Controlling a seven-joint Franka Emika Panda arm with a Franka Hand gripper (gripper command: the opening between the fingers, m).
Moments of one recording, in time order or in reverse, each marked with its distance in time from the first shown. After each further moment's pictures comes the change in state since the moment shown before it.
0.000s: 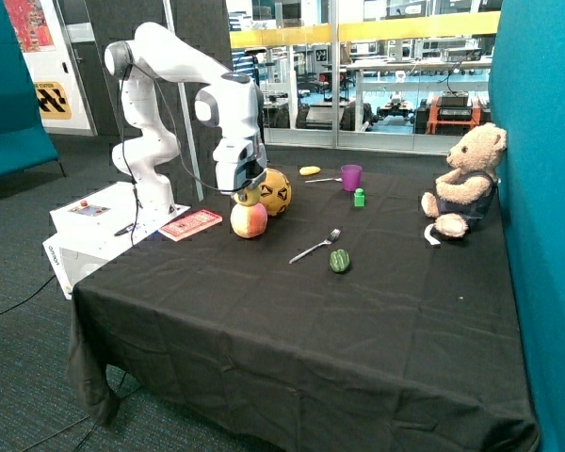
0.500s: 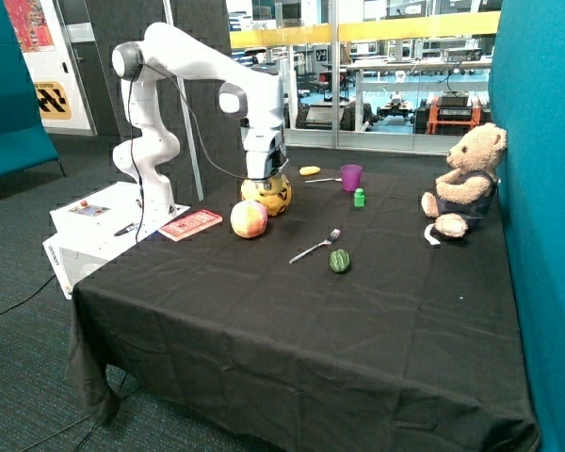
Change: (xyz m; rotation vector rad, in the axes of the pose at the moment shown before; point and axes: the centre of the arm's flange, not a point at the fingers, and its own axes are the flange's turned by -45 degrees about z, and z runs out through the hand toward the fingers) arm 0.039 -0.062 -0.010 0.003 -0.008 -0.076
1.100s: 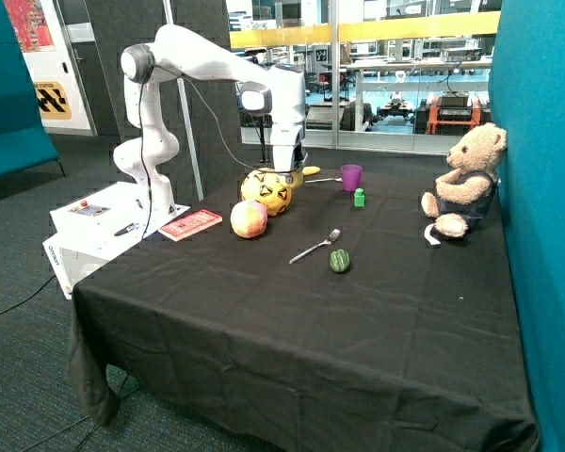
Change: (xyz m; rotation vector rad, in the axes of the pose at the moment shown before) arm 0.041 -0.062 0.000 -0.004 0.009 -0.080
